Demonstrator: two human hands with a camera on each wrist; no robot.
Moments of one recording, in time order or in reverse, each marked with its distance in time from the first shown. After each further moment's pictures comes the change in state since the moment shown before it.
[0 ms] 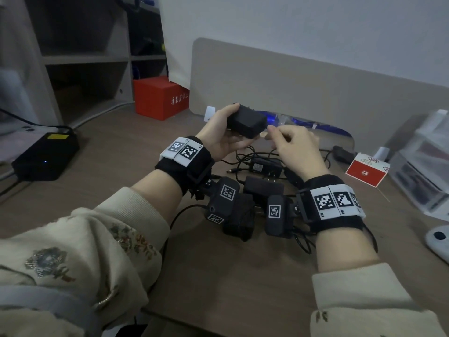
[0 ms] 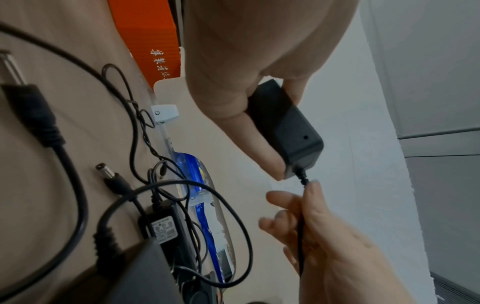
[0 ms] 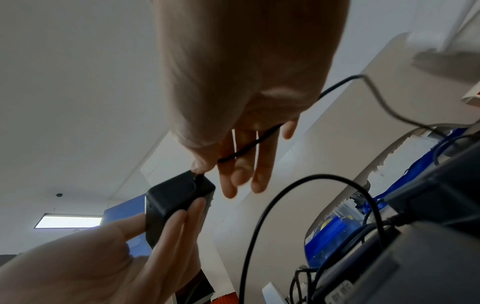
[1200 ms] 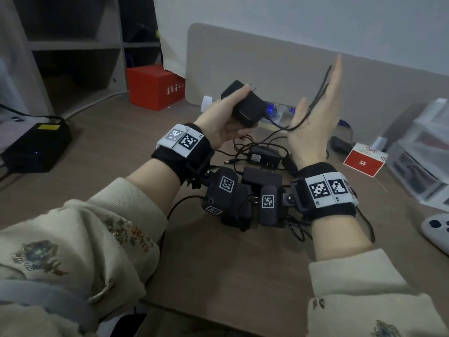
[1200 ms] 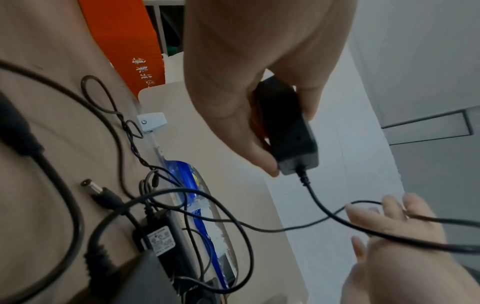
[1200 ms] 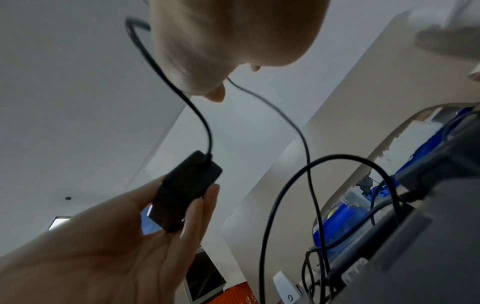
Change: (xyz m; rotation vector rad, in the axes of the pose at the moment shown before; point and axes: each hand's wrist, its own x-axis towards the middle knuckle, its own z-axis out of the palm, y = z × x) left_hand -0.006 0.001 0.007 0.220 -0.005 0.108; right_hand 0.003 -0.006 0.004 0.181 0.617 -0.087
